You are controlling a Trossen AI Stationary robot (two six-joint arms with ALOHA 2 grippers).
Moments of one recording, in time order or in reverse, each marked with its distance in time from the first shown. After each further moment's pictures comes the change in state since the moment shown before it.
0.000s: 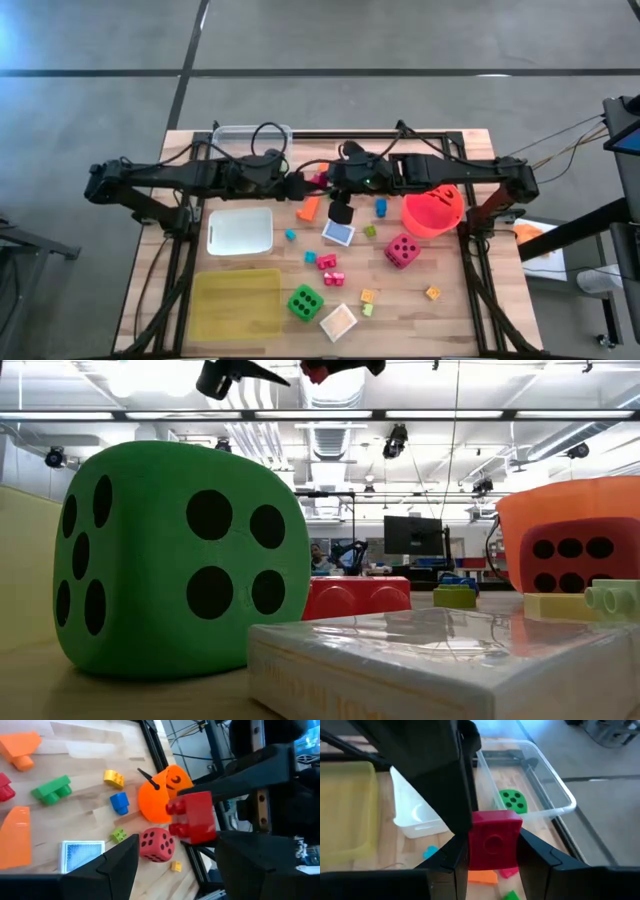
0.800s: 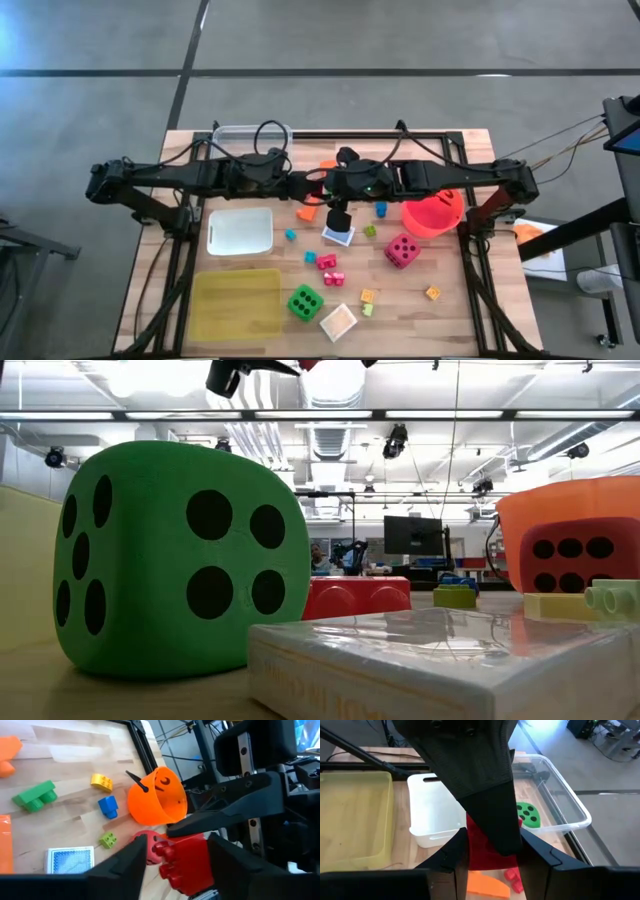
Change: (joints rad) left arm 0.002 0.011 0.001 0.051 0.024 0.031; right arm 0.031 0.001 -0.011 0.077 -0.006 -0.015
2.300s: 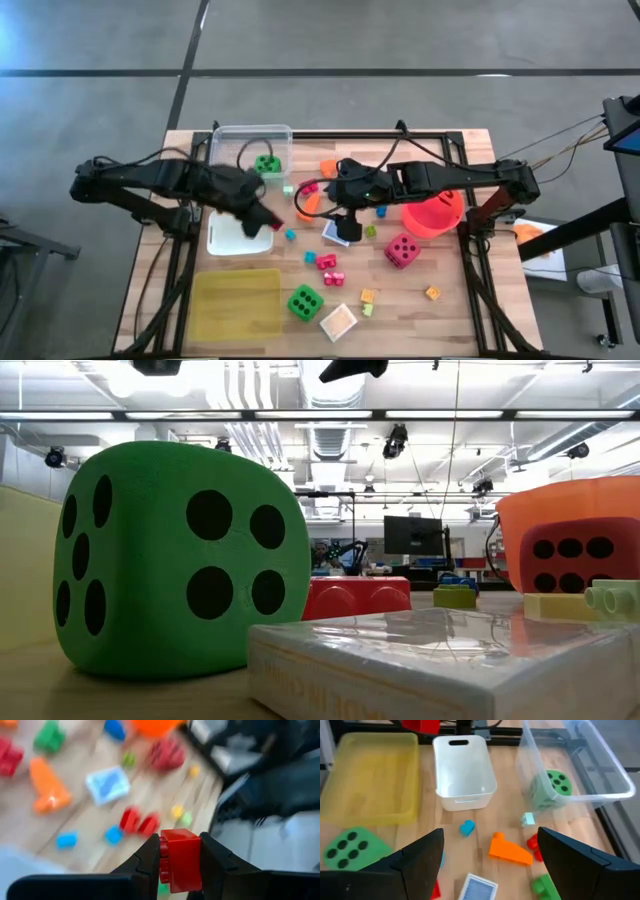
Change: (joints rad) left arm -0.112 -0.200 -0.002 -0.459 0.255 0.307; right arm 0.016 -0.002 0.000 -0.166 -0.129 0.036
